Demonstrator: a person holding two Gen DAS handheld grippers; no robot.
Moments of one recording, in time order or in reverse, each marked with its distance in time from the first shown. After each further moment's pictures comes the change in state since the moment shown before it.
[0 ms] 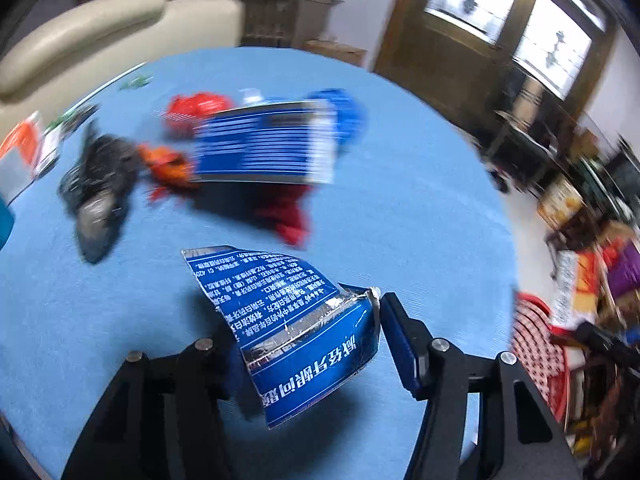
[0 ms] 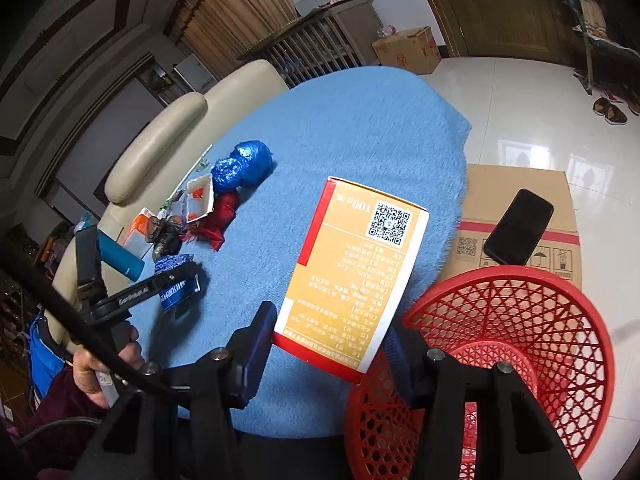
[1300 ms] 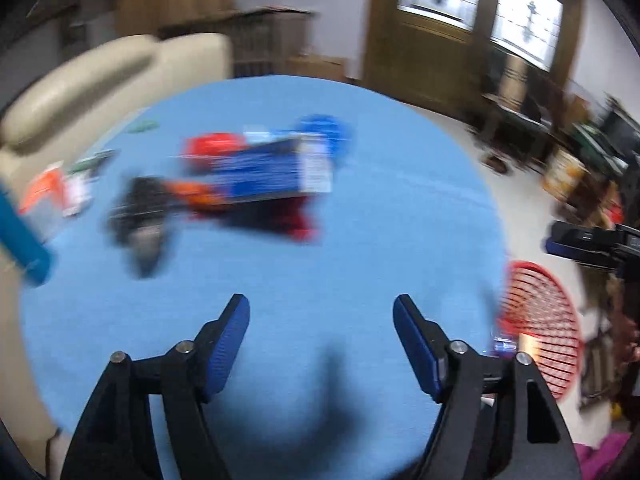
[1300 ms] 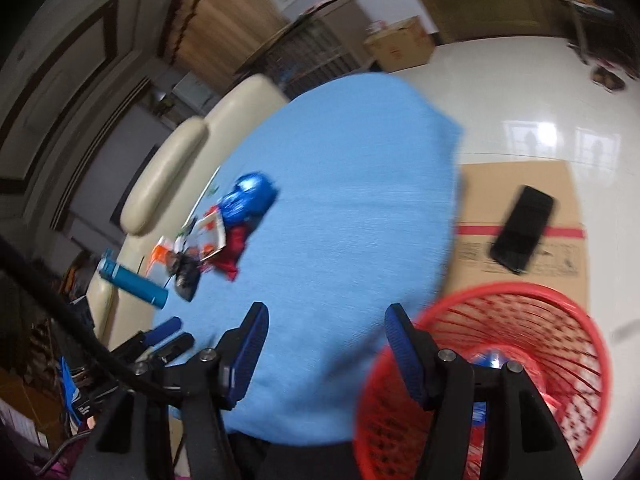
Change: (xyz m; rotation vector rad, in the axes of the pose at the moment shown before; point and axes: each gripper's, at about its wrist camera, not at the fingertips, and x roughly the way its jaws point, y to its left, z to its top) left arm -0.050 0.027 -0.003 0.088 -0.060 0.142; right arm 0.016 0.003 0.048 0.072 0.035 0.091
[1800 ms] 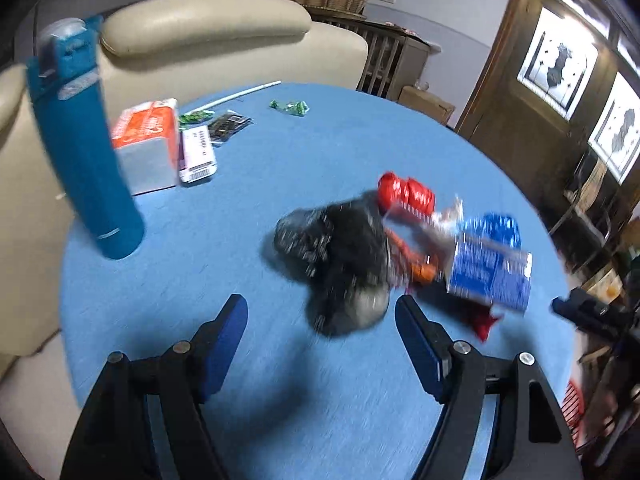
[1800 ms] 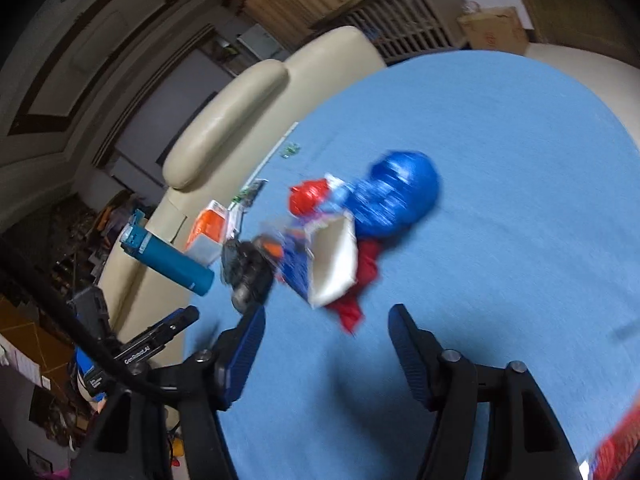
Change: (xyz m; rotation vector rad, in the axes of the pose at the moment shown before) left arm 0.030 0.161 0.044 -0.373 -0.035 0.067; right arm 0.153 0.134 0.054 -0.169 0.091 0.162
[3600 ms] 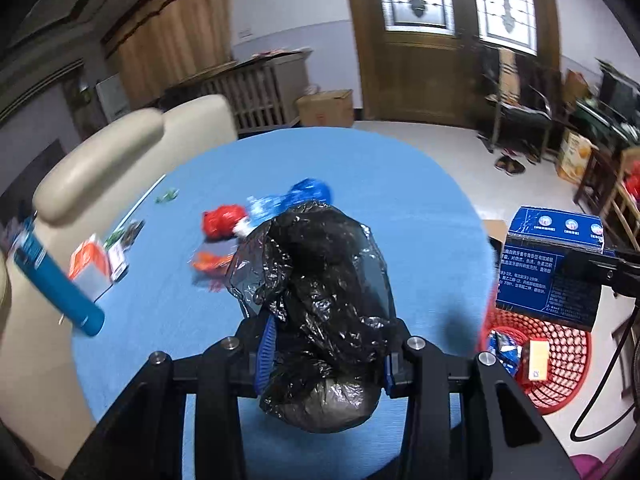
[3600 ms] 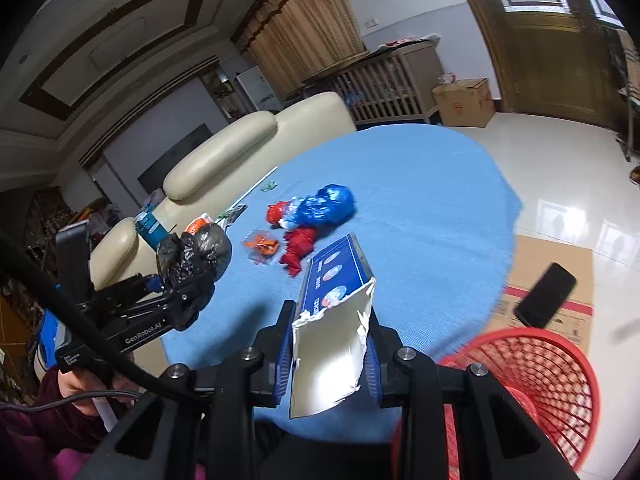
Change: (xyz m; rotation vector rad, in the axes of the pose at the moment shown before) left arm -0.103 -0.219 -0.108 0.551 -0.109 -0.009; right arm -0.217 -0.020 -0.127 -0.099 -0.218 -0.180
